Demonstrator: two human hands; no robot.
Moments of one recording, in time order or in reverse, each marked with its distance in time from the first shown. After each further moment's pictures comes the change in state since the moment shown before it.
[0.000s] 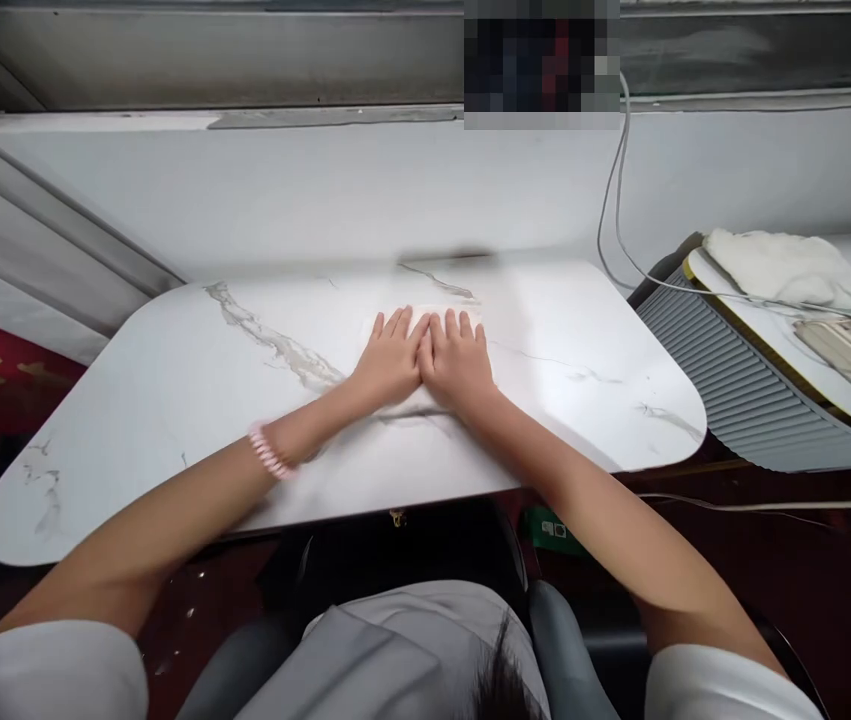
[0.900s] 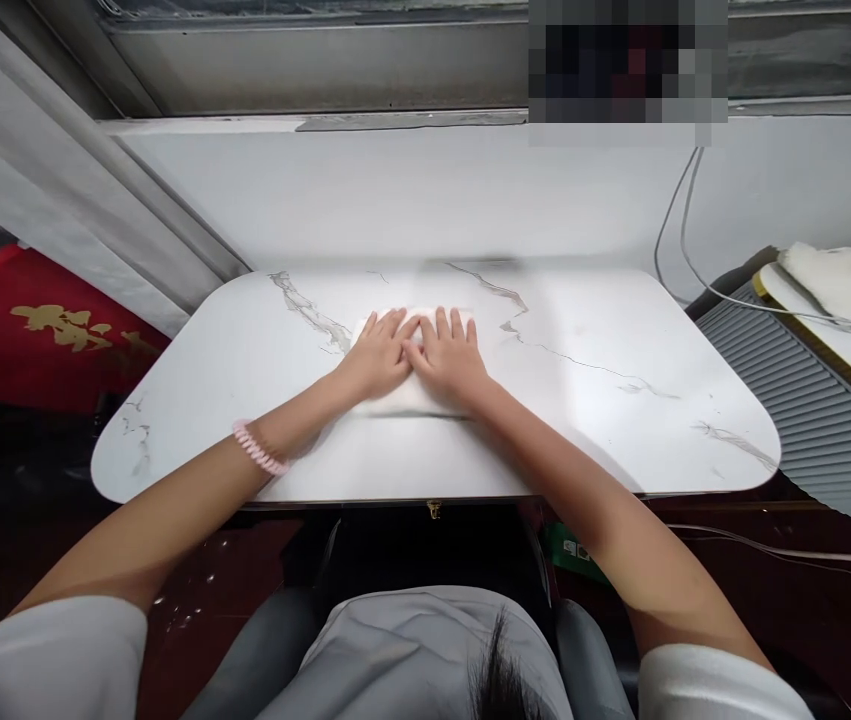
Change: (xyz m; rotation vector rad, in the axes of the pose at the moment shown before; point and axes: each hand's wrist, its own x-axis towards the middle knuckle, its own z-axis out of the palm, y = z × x) left_hand -0.040 -0.065 -0.021 0.005 -0.036 -0.068; right_hand 0.015 -0.054 0.011 0.200 -0.146 -0.151
